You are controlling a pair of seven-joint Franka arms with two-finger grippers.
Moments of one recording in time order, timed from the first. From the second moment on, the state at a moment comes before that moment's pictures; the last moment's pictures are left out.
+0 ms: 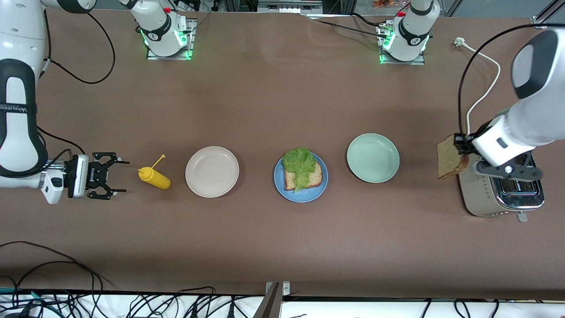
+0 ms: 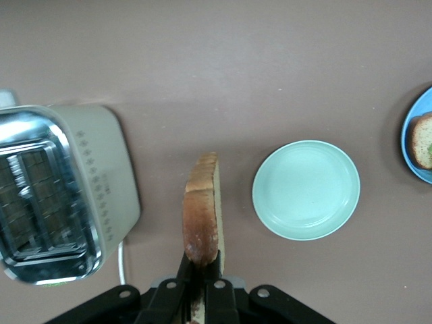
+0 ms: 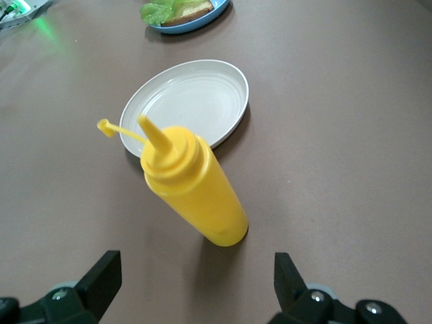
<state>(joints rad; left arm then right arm) 0.00 0.30 -0.10 -1.40 0.08 1.56 0.02 -0.09 0.71 -0.19 -1.50 0.79 1.72 -1.96</state>
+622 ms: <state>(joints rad) 0.00 0.12 -0.04 -1.49 0.08 1.49 0.06 -0.09 0.84 -0.19 -1.50 0.97 1.73 -2.15</state>
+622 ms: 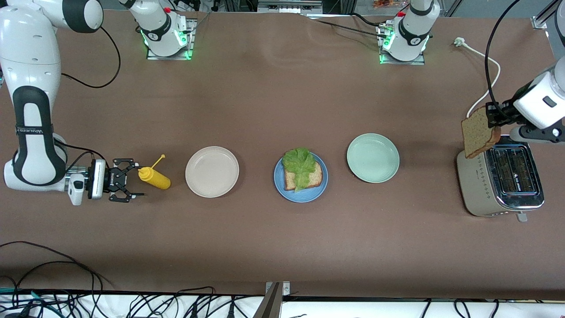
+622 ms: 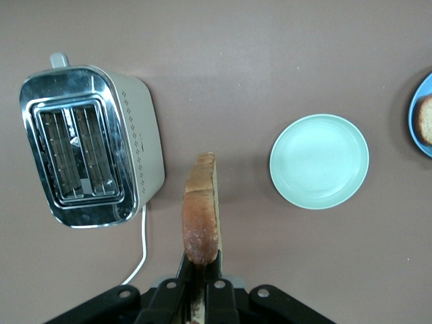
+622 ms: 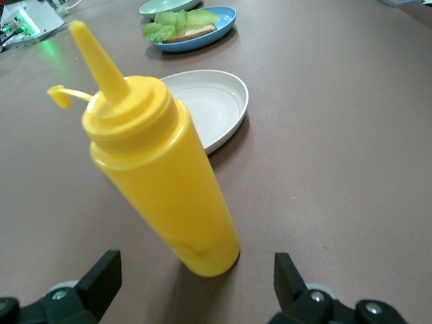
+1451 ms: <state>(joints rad) 0.00 0.06 -0.05 -1.58 0.08 1.49 0.06 -0.03 0.87 -0.18 -1.50 1.05 1.79 -2.15</state>
